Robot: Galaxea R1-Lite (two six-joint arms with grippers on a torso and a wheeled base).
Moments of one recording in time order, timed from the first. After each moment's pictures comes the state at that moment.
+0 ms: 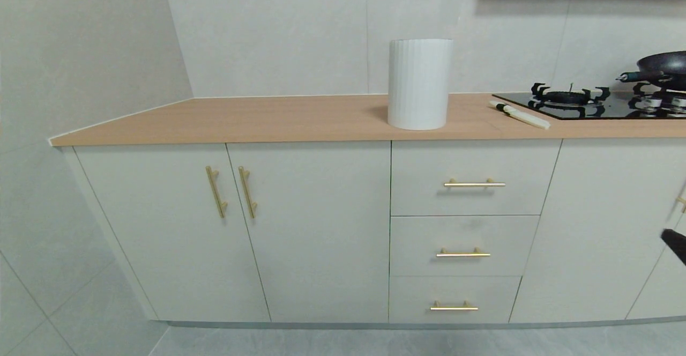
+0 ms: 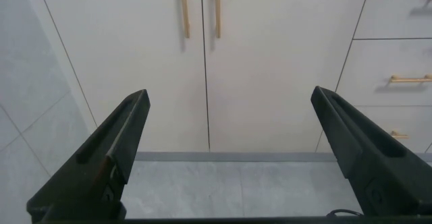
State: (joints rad) left arm 0.00 0.00 0.00 0.00 0.00 0.00; right arm 0.22 0.90 -0.35 -0.33 -0.52 0.21
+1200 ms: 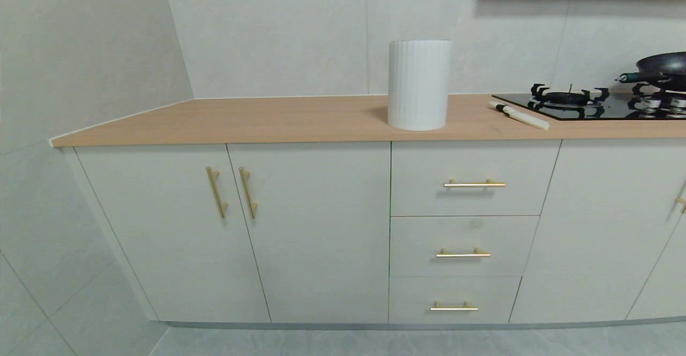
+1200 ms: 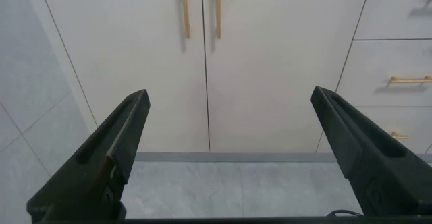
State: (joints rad) left arm 0.00 0.00 0.00 0.00 0.00 0.00; right arm 0.00 0.00 -0.01 -0.04 -0.04 0.03
